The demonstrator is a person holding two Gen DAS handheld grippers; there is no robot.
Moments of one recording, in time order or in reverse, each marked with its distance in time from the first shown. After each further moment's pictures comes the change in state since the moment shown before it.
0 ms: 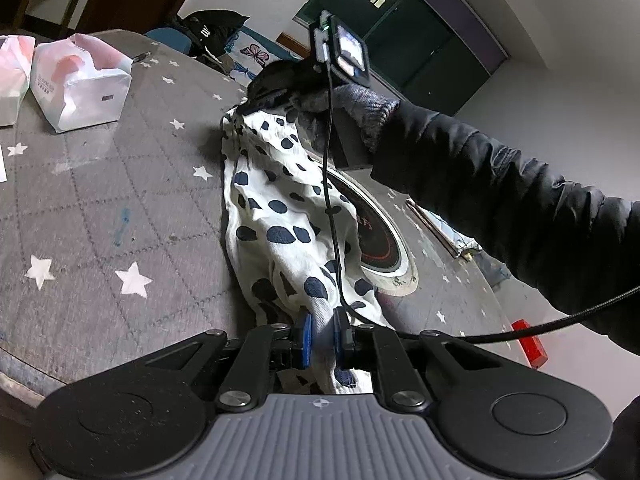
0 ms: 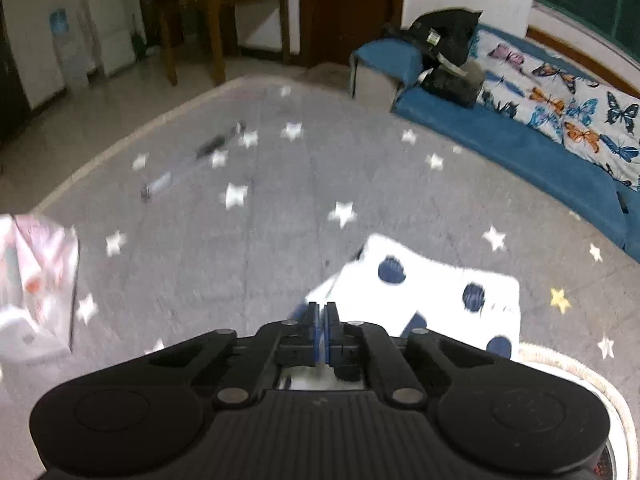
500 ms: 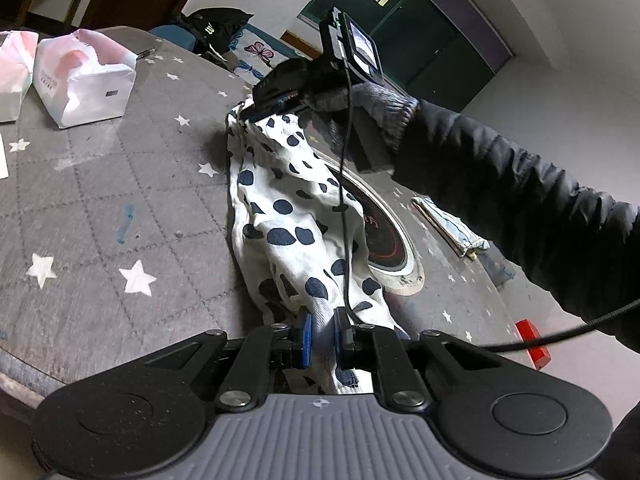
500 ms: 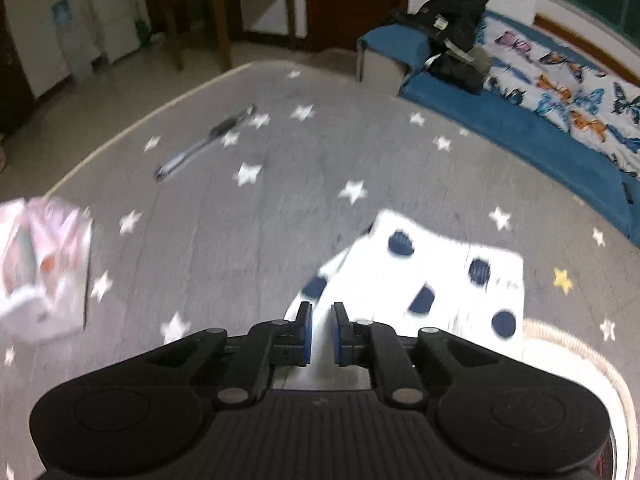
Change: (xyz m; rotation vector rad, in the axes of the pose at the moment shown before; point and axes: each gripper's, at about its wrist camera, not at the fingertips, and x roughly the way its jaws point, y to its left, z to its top) left arm 0.004 0.002 0.000 -0.004 0.006 0.017; right arm -0.012 0.008 -0.018 -0.039 0.108 0.025
